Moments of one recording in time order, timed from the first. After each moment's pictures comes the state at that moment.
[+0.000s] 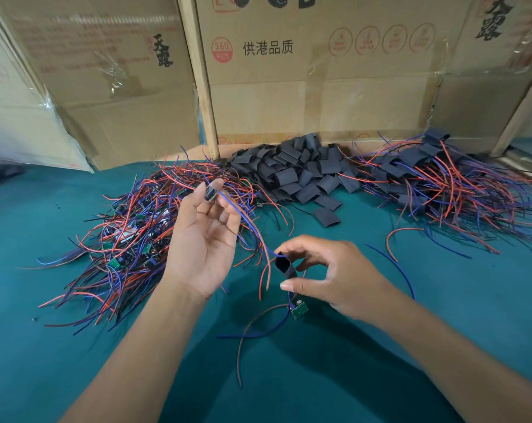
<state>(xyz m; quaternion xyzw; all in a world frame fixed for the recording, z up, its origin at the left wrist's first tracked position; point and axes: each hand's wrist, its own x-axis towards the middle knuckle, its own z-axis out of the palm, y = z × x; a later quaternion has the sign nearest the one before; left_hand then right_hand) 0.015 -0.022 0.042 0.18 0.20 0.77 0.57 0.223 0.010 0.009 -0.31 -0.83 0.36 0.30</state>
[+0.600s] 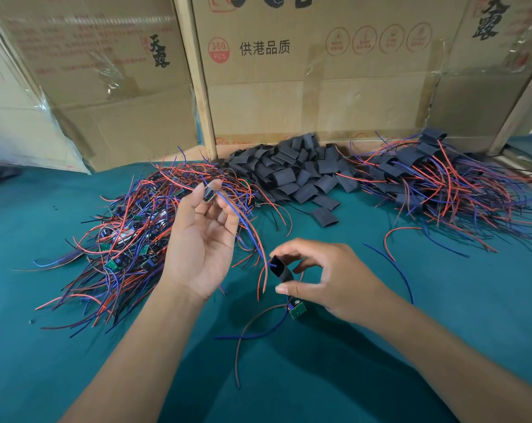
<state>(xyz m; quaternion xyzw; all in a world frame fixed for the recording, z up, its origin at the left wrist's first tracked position) 0.014 -0.018 0.039 0.19 0.22 0.77 0.57 0.219 0.012 0.002 -0.29 -0.84 0.34 0.30</state>
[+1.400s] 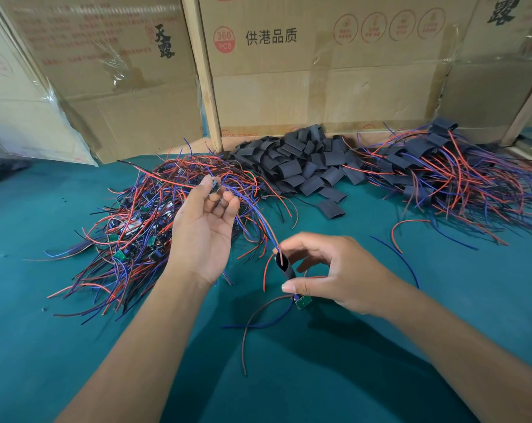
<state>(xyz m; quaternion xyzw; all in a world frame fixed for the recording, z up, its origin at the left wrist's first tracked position) 0.010 -0.011 0.034 0.21 0.28 0.80 0.48 0.222 0.013 0.003 -0.26 -0.84 0.39 0.27</state>
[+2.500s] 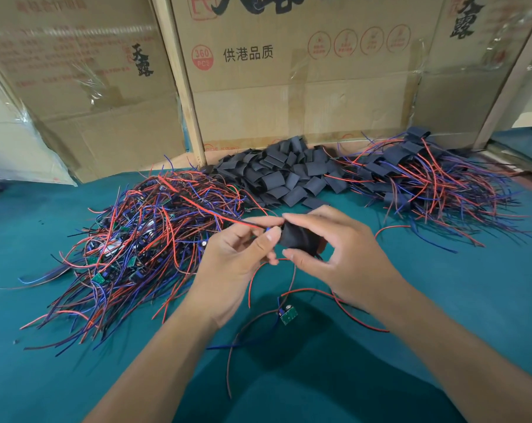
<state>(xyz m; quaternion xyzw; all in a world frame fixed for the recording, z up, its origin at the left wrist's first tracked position) 0.057 -0.025 0.016 0.49 0.36 0.64 0.47 0.233 0.014 0.030 -0.33 -0.83 0.17 0.42</state>
